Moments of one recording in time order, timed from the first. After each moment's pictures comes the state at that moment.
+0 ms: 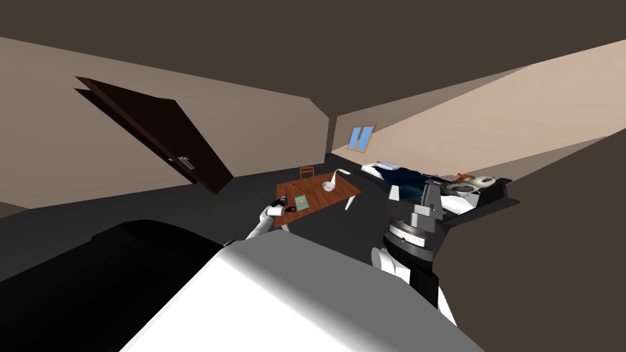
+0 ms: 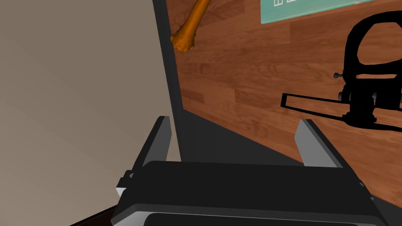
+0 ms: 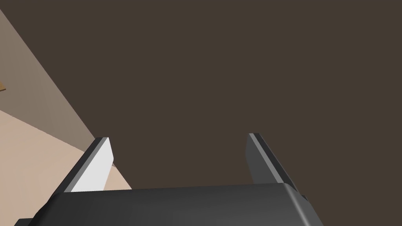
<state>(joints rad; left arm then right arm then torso) -0.06 0.25 0.23 -1.14 0.18 0.30 0.15 0.46 0.00 0.04 -2.31 0.05 -0.55 -0.14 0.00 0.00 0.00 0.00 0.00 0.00</state>
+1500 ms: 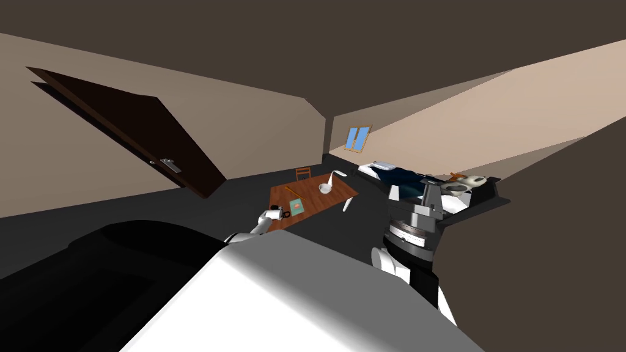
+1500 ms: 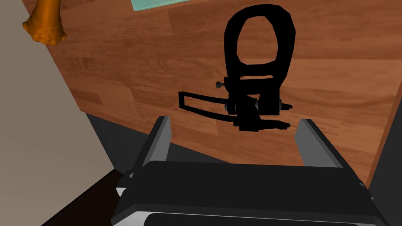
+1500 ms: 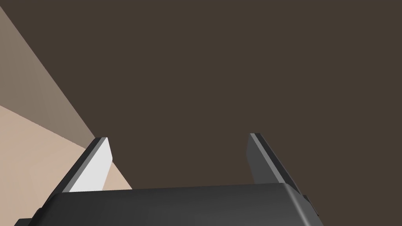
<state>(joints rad) -0.16 0.27 0.33 -0.79 0.15 0.51 0.16 0.46 0.00 0.04 -2.31 0.05 -0.55 -0.14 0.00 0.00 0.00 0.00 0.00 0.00</state>
